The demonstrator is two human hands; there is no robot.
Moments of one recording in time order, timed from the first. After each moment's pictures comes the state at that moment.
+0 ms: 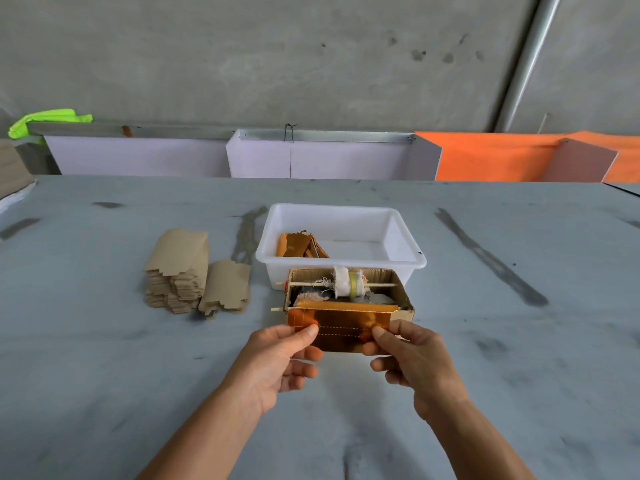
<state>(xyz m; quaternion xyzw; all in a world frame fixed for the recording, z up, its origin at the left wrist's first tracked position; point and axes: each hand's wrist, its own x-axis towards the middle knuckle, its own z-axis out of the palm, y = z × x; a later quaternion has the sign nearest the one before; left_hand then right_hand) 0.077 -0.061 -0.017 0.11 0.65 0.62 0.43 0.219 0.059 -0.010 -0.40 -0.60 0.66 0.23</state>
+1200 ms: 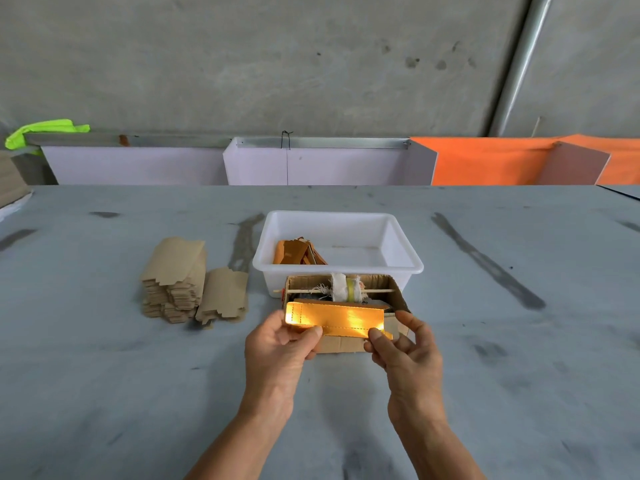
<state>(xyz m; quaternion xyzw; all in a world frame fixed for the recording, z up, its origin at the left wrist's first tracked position) 0.097 -0.046 -0.023 0.18 0.61 0.75 0.19 0.200 0.043 -0.029 -0.35 -0.45 0.69 0.44</state>
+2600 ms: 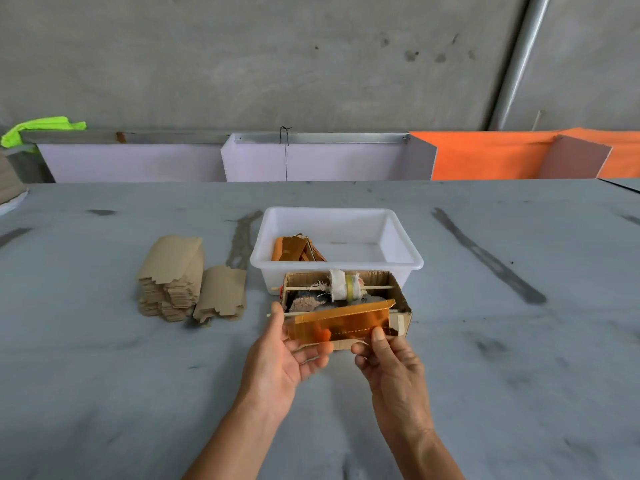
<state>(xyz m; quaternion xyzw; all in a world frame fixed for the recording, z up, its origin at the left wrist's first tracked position) 0.080 -0.040 -0.037 0.03 0.47 0.77 0.43 0.195 0.042 -0.055 -0.27 -0.38 0.78 0.41</state>
